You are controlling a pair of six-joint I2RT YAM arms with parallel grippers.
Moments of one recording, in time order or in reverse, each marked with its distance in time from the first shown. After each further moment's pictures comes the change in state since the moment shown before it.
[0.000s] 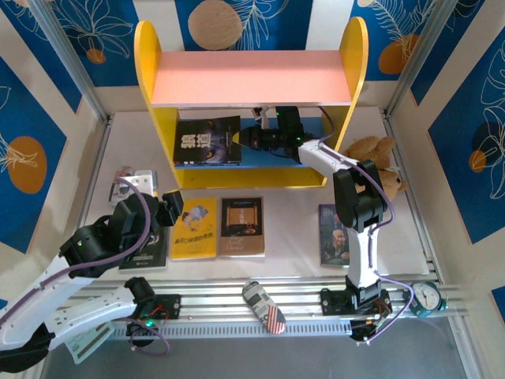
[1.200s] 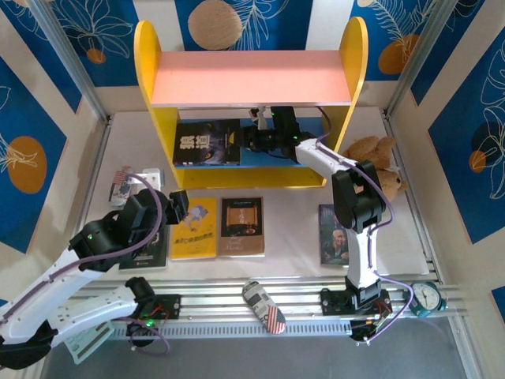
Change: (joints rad) left arm 0.014 0.055 0.000 0.001 0.012 0.003; right arm 0.019 -0.001 0.032 -0.092 0.072 -0.020
